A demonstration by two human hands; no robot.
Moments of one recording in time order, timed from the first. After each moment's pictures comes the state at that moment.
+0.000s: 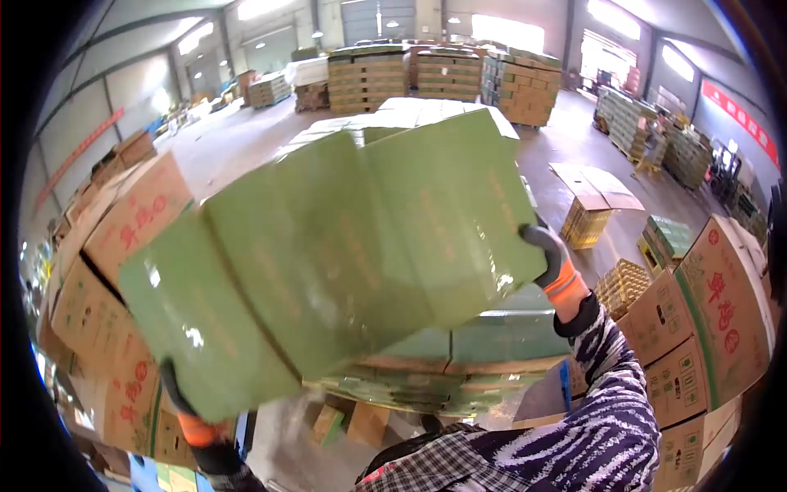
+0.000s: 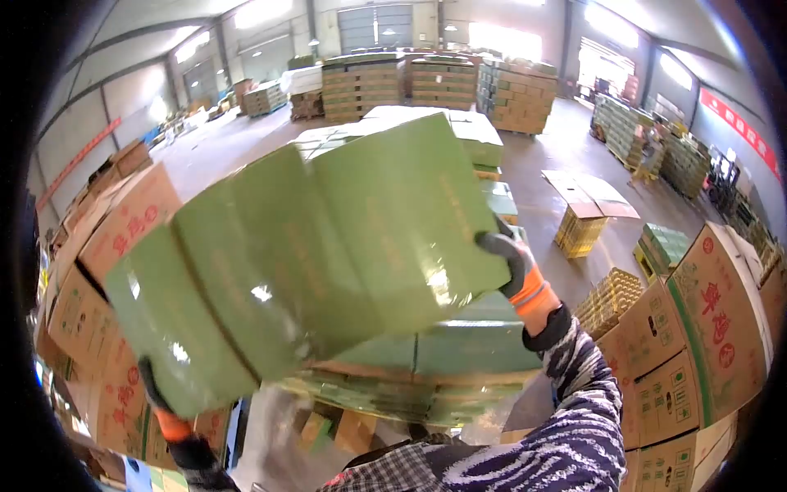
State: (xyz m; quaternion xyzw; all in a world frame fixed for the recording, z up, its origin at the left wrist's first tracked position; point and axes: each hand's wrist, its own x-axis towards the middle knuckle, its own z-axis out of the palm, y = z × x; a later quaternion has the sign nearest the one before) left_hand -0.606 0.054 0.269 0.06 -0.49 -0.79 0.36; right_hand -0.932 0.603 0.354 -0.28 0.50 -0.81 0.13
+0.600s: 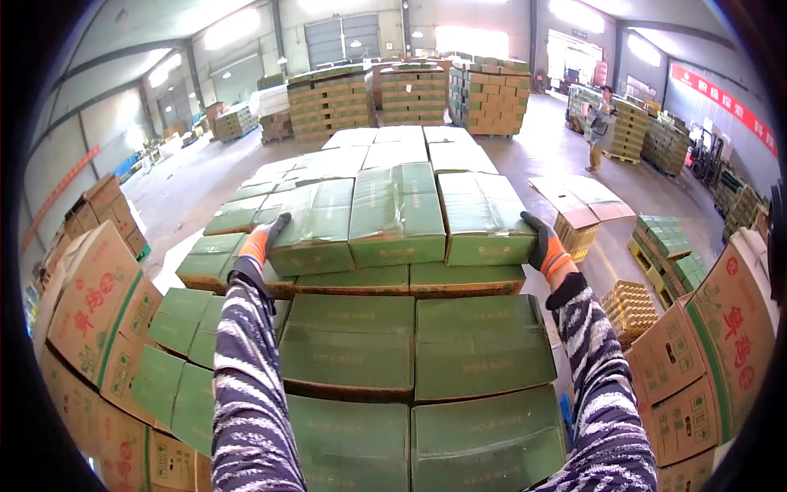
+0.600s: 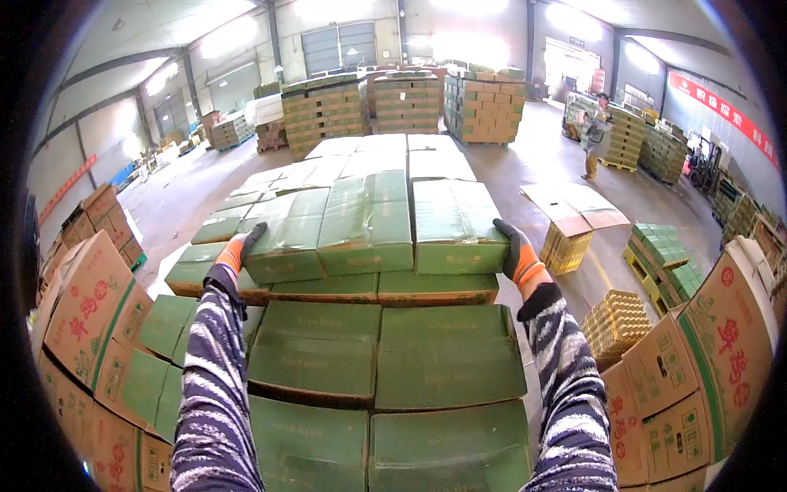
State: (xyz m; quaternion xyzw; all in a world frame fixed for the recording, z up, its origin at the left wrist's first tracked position) left_hand -1.239 0.080 0.321 0.11 -0.89 -0.44 0.08; right_hand -1.203 0.703 0.300 -0.01 0.42 -0.91 0.07
